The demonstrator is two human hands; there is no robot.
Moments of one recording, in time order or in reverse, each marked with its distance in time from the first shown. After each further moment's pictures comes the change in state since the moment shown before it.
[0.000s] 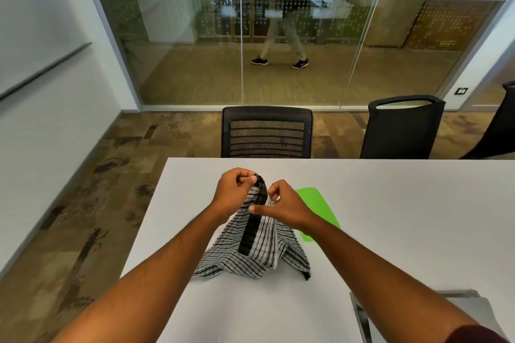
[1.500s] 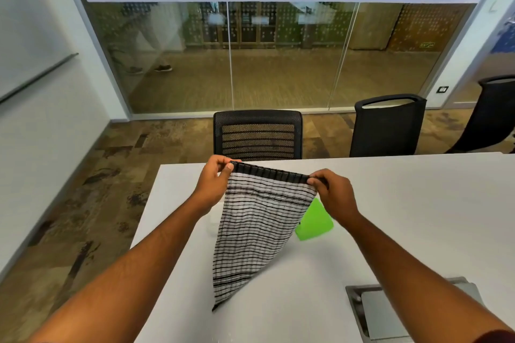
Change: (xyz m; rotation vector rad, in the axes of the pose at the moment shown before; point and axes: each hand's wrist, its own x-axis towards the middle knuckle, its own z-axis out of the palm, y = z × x) left_hand 0.006 0.020 -0.031 0.032 0.004 0.077; right_hand -0.020 0.042 -0.096 -0.310 0.518 -0.198
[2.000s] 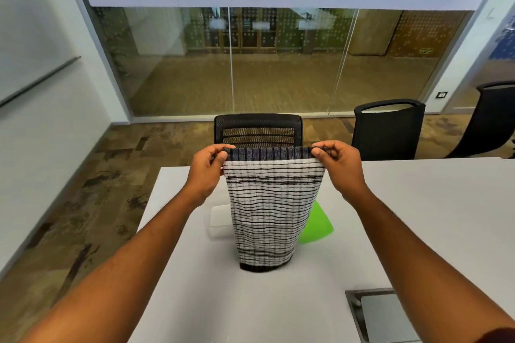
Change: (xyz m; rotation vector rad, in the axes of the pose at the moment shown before) left_hand 0.002 0.033 -0.017 -0.142 -0.009 0.143; right_hand 0.039 -0.055 -0.041 0.585 0.059 0.036
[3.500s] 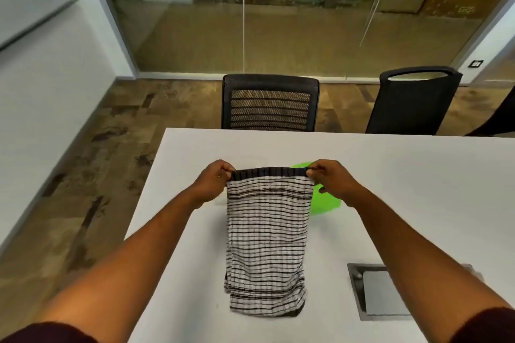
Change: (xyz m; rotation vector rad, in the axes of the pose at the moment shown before) left_hand -0.027 -0.096 -0.011 0.327 -0.213 -0.460; right_hand -0.023 0.102 0.020 -0.296 -0.476 0.477
